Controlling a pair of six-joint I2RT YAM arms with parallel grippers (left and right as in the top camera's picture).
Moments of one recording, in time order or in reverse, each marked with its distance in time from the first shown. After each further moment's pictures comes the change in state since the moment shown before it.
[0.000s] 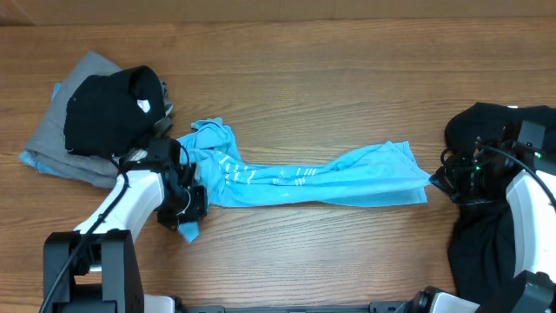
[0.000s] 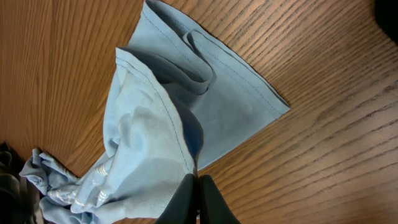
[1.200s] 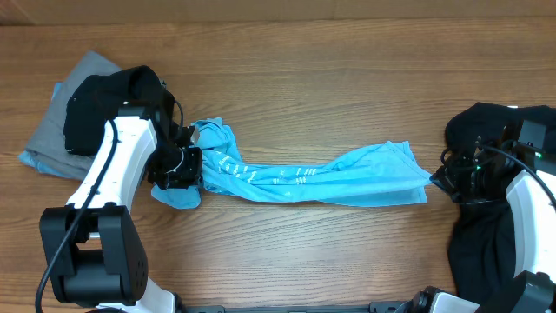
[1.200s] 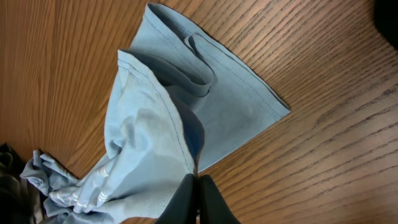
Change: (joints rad) left arm -0.005 0.155 0.485 -0.404 0.009 0.105; right arm -0.001 -0.001 0.002 0.006 0.001 0.000
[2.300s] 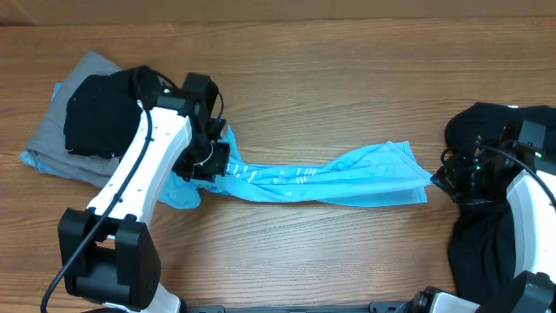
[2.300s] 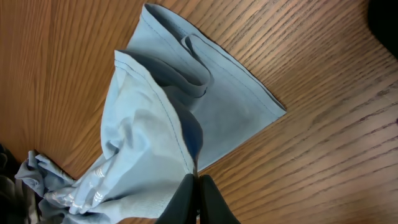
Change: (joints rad) left arm -0.211 0.000 0.150 -0.127 -0.116 -0.089; right arm 0.000 0.000 0.000 -0.005 0.011 -0.008
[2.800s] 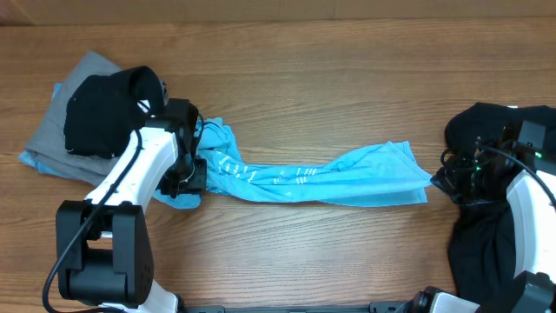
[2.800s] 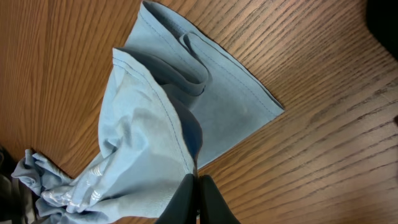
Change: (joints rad) left arm 0.113 -0.002 -0.277 0.278 -0.178 -0.074; right arm 0.000 0.000 0.000 -0.006 0.003 -0.011
